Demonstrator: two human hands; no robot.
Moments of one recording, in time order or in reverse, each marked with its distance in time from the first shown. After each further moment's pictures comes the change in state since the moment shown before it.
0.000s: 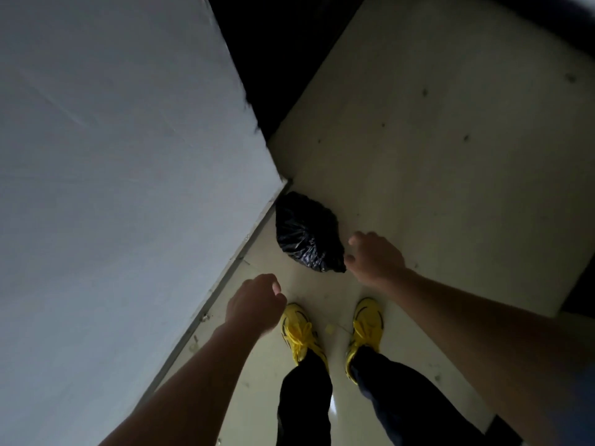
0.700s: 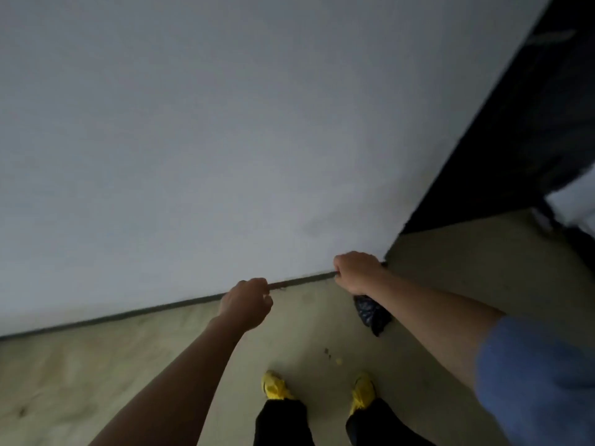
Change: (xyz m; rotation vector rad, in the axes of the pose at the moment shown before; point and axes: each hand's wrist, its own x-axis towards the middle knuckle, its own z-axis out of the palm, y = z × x) left_hand -0.465 -0.066 -0.049 -0.334 0.531 -0.400; right_hand -0.370 -0.188 -0.114 -0.774 -0.024 -0.853
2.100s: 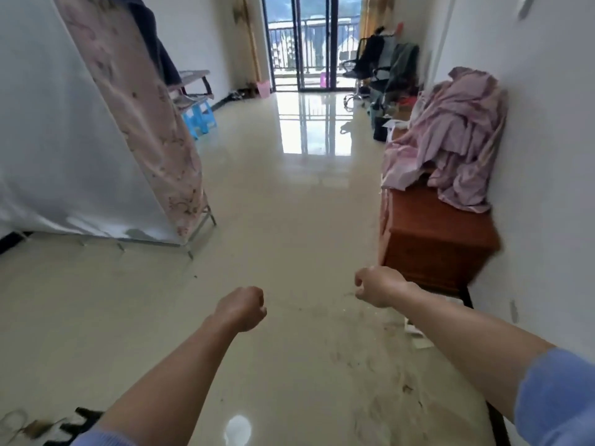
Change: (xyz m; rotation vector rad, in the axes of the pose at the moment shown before) left_hand -0.673 -0.960 -0.020 -0.781 0.481 -1.749; right_hand -0.213 -1.370 0.296 -0.999 -0.162 -1.645
